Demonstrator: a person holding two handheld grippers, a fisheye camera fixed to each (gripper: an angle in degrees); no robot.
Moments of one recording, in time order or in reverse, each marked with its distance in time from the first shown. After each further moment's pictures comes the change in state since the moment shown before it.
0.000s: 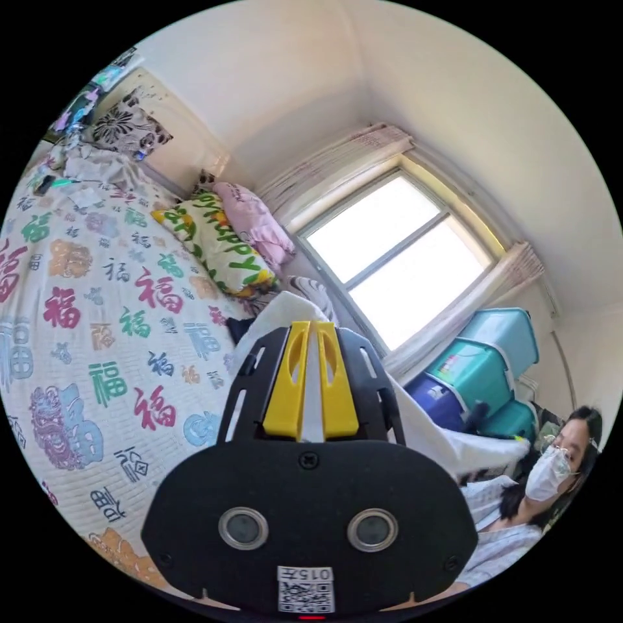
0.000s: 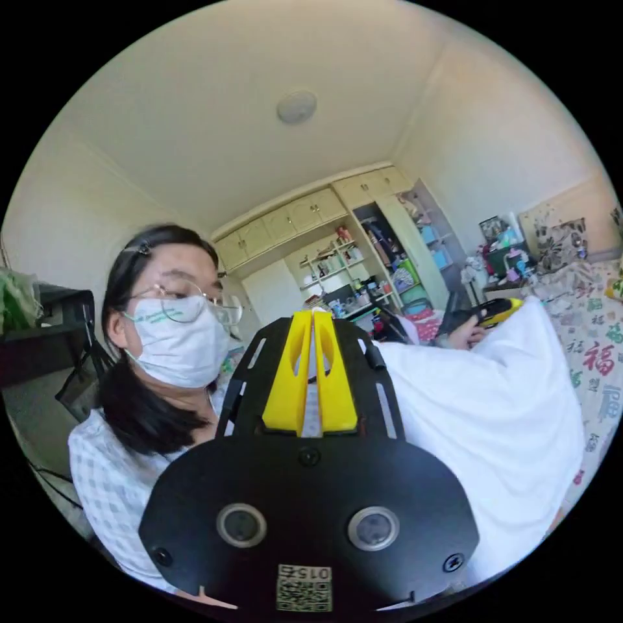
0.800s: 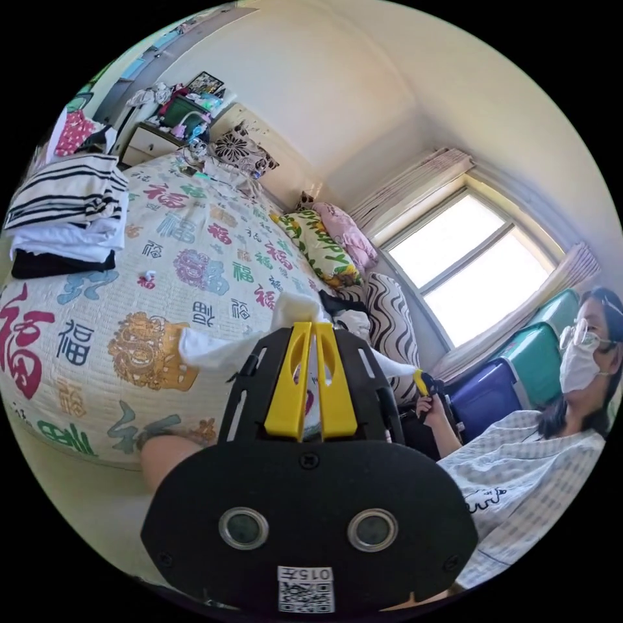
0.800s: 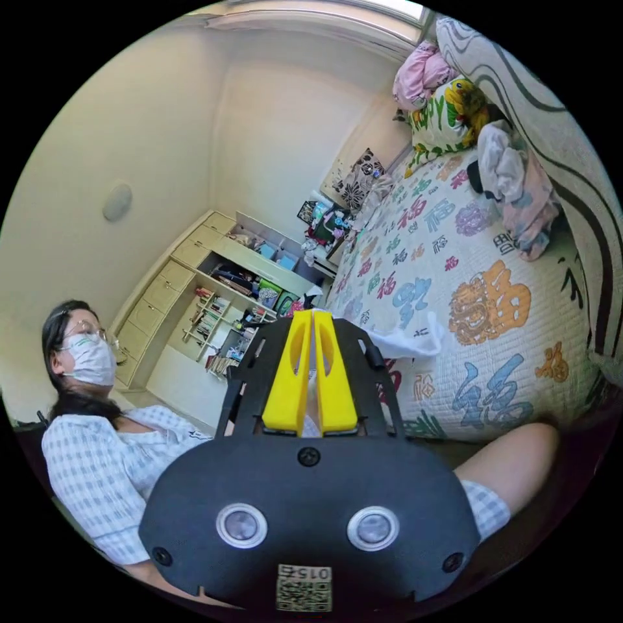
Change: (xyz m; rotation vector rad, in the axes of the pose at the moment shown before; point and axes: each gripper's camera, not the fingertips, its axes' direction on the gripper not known) left arm 0.066 0.290 -0.186 0.141 -0.379 -0.121; right arm 0.117 0.200 -0.208 0.241 0.505 0.629
